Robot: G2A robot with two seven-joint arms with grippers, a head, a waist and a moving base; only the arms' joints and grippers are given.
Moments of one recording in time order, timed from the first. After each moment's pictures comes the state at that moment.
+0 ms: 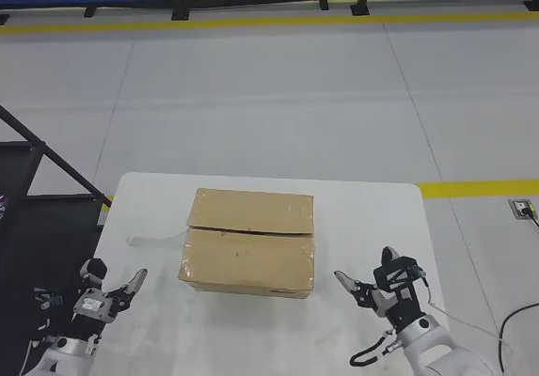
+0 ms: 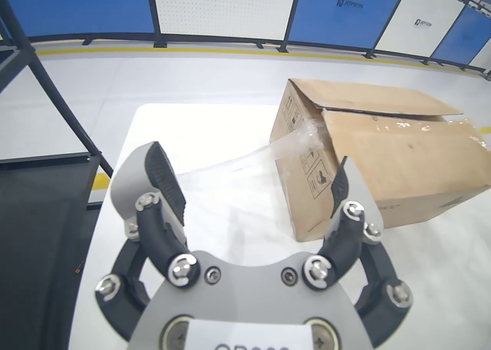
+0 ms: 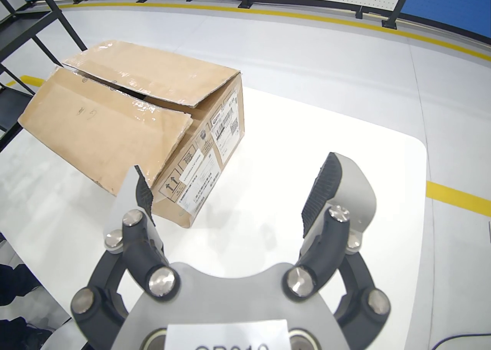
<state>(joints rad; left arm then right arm) 1.65 -1.14 -1.79 -1.78 1.04 -0.33 0.16 -1.52 -1.17 1.41 -2.08 -1.23 -0.09 0.28</state>
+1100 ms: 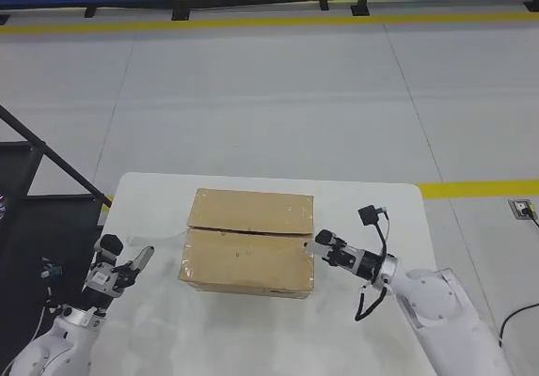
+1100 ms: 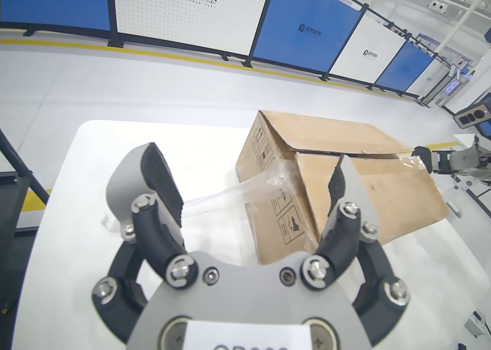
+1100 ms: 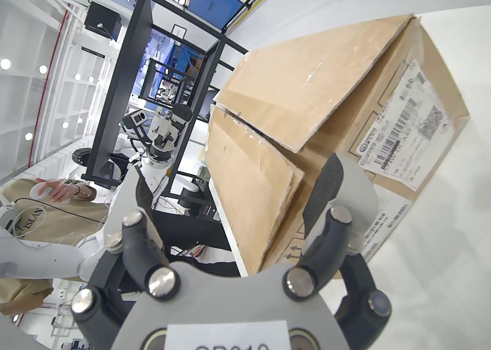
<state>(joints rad) 1.46 -1.13 -1.75 -1.66 0.85 -0.51 0.06 -0.96 -1.20 1.24 -1.43 -0.08 -0.45 0.74</state>
